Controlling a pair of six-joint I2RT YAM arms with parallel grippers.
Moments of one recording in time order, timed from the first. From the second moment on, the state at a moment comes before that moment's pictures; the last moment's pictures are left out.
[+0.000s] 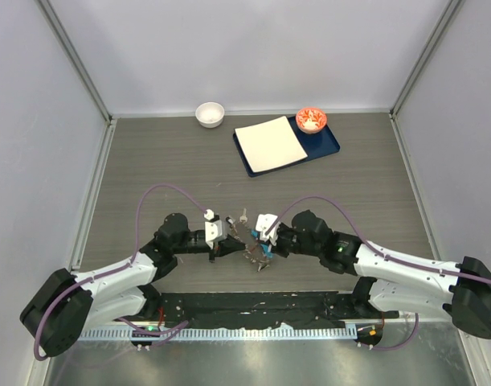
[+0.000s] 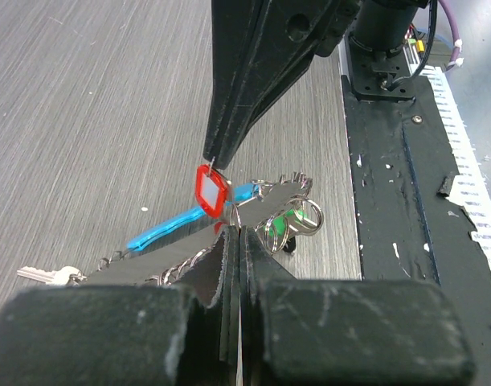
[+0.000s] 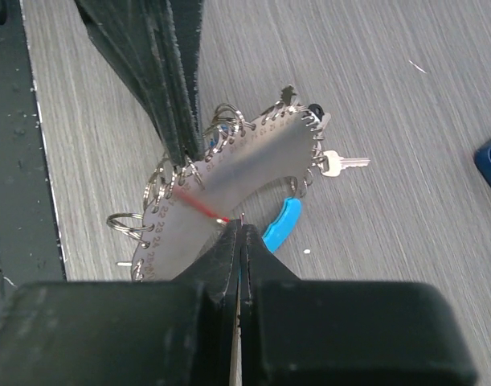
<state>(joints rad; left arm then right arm) -0.69 1.02 0.24 0.59 0.77 0.14 1.01 1.00 0.53 0.03 -0.15 -0.32</state>
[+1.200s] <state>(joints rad) -0.71 1.03 0.24 0.59 0.78 0.15 1.03 1.02 0.54 0.03 -0.26 -0.33</state>
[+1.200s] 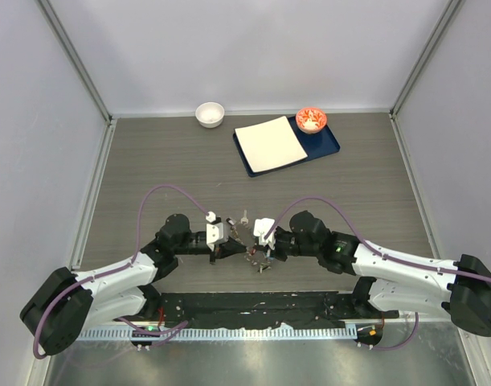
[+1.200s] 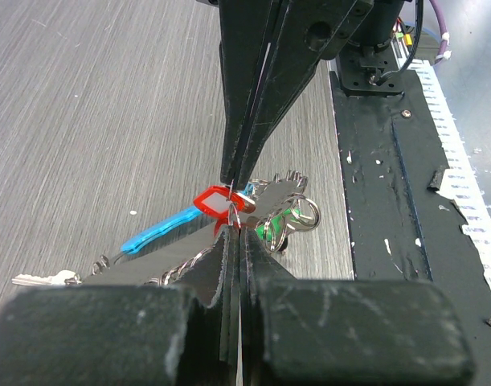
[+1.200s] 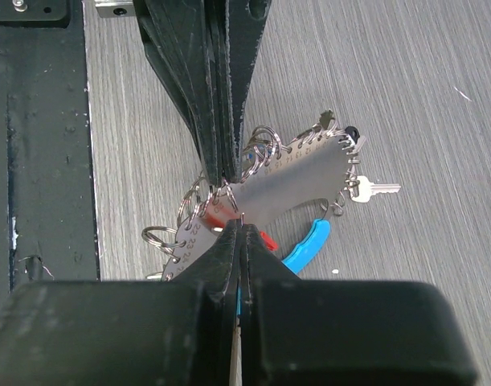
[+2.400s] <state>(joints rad) -0.71 1.03 0.24 0.57 0.80 0.13 1.03 1.06 0.57 0.02 -0.30 -0.34</state>
